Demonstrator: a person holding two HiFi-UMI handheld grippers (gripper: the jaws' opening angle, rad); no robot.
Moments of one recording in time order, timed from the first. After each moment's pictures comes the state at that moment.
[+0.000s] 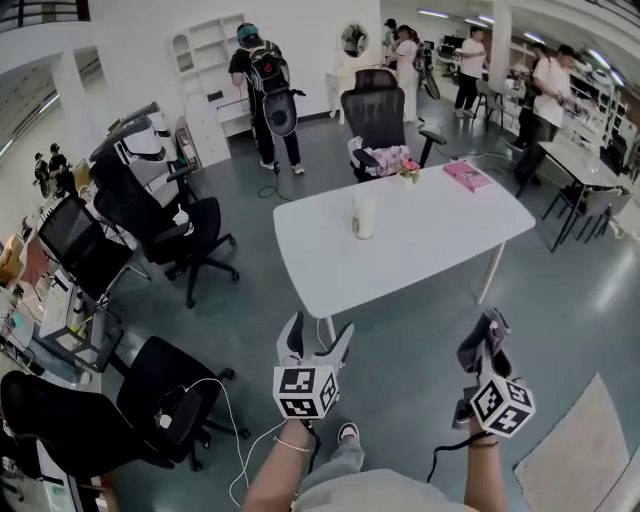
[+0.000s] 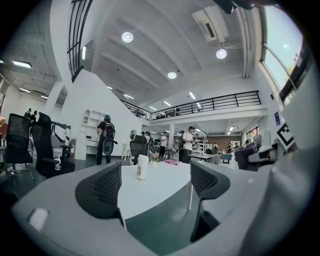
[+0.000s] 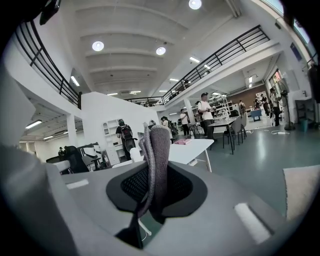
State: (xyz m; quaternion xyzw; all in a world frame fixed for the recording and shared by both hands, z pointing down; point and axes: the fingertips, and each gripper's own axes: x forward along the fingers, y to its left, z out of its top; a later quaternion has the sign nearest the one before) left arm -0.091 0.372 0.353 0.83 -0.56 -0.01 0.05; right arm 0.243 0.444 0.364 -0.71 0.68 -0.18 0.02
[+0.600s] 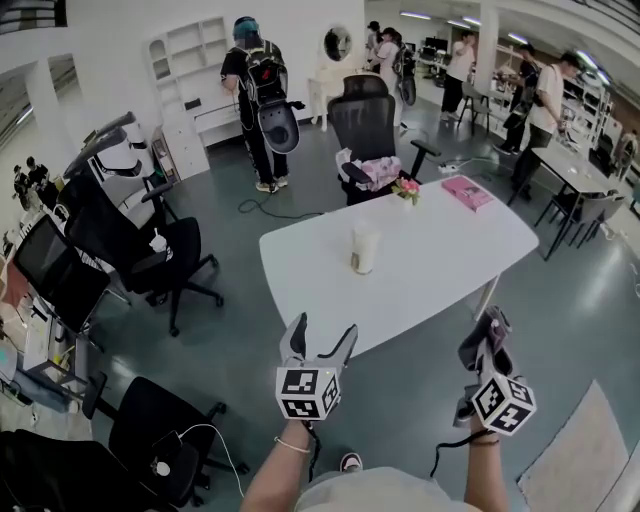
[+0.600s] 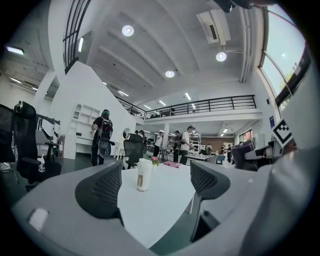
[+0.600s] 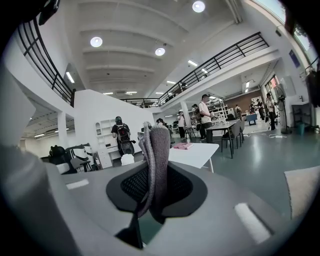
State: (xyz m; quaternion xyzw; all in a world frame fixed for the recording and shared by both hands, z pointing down) left arm -0.102 0.203 0.360 0.85 -0.52 -0.01 0.06; right arm 0.223 0.294 0.355 -0.74 0.65 -0.17 0.02
